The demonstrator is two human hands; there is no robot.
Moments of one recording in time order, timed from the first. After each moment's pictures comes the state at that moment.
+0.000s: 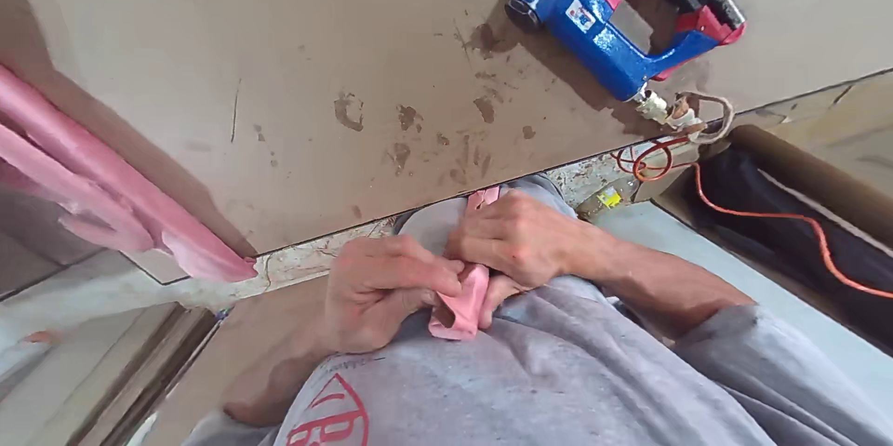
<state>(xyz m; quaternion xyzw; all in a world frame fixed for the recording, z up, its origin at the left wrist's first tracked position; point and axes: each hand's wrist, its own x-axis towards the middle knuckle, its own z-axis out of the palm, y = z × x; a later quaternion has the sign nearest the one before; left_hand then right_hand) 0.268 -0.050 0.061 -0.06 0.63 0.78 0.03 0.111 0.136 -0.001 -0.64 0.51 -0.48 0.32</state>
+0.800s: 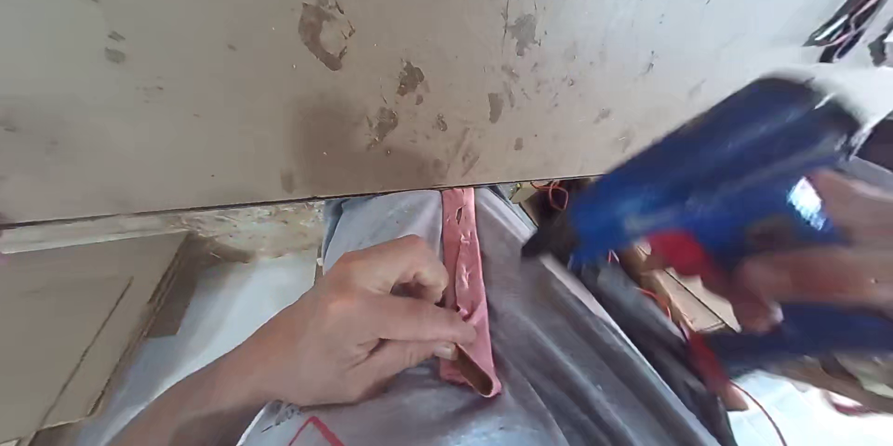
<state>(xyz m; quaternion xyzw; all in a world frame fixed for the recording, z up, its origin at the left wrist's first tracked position) 0.295 -0.055 0.034 -0.05 0.60 0.80 -0.03 -0.055 0.130 0.143 -0.09 0.60 -0.20 0.77</state>
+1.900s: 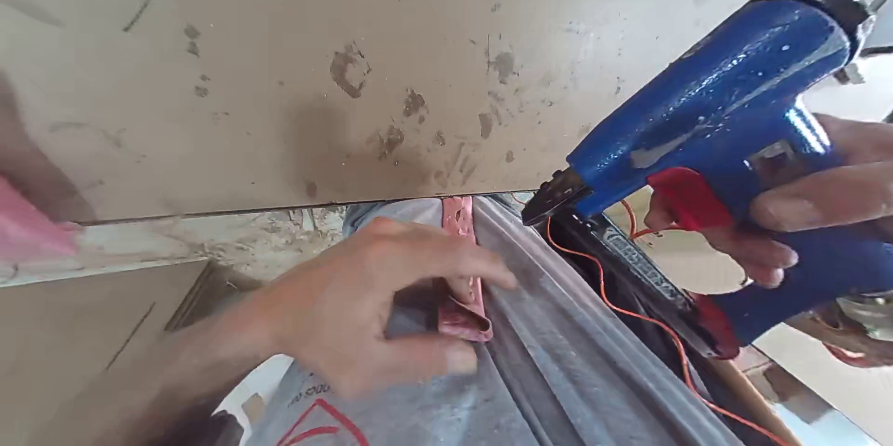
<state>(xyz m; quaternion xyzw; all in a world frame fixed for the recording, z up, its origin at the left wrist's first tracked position) 0.264 -0.072 0.061 0.05 0.63 0.78 0.03 -0.078 0.125 0.137 -0.03 0.42 -0.30 0.86</state>
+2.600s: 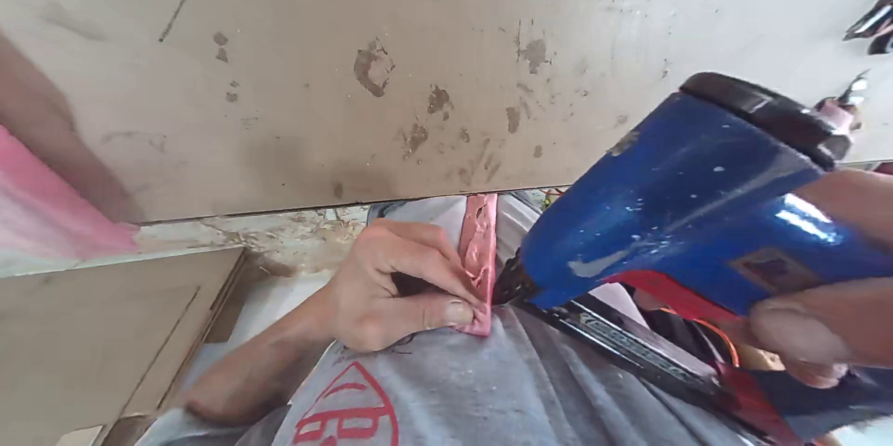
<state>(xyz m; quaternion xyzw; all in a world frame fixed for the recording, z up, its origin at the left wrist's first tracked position) 0.291 -0.062 0.031 -0.06 0.49 0.87 -0.04 -0.025 0.067 0.173 -0.09 0.52 -0.13 0.84</state>
